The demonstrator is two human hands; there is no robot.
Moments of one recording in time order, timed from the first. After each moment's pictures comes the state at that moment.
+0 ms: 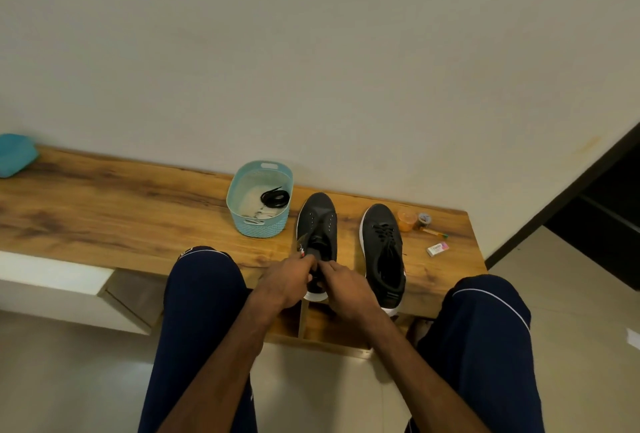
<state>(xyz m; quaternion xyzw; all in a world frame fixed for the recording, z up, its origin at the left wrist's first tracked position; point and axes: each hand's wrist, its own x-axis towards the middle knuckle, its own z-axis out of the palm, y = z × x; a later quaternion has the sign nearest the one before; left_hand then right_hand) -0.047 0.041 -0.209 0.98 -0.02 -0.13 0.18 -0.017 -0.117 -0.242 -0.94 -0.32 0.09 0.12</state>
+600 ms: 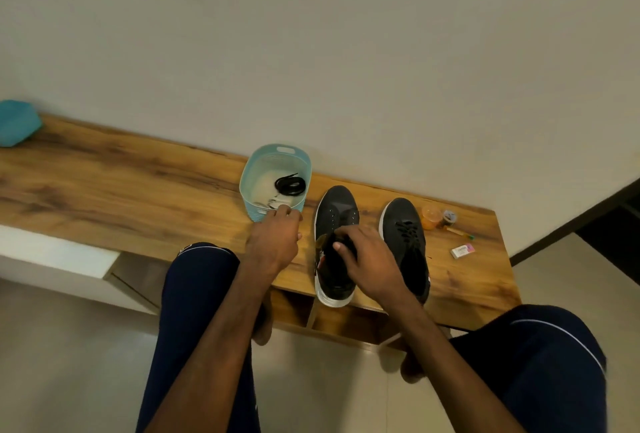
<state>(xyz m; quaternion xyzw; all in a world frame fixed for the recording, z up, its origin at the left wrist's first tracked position) -0.012 0.094 -0.184 0.99 0.07 -0.04 0.12 0.016 -0.107 -0.205 -0.93 -0.27 0.02 0.27</state>
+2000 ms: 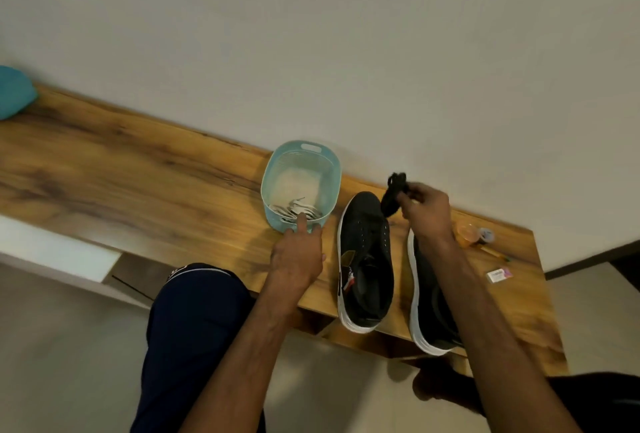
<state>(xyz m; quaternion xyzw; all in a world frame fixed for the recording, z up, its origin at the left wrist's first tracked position) 0.017 0.113 -0.215 0.97 0.10 -0.15 0.14 0.149 -0.071 -0.202 -0.85 0.01 0.00 0.52</state>
